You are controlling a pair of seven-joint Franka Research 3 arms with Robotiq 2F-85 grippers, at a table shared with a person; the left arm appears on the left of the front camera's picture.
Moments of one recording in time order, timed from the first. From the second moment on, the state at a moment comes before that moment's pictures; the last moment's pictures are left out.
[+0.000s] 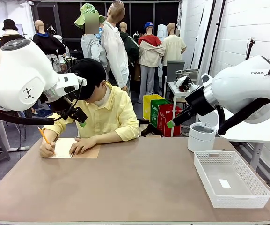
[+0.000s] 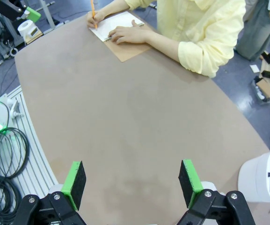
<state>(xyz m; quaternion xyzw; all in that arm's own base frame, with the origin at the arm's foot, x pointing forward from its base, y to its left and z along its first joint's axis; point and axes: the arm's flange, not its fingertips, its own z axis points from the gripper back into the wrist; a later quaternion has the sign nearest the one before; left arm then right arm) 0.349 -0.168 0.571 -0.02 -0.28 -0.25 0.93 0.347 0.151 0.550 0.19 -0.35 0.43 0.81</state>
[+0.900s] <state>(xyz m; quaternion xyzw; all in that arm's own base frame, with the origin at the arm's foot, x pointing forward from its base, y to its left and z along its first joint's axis) 0.349 -0.168 0.571 -0.02 -0.28 -0.25 0.93 0.347 0.151 0.550 0.19 -0.35 0.43 0.81</state>
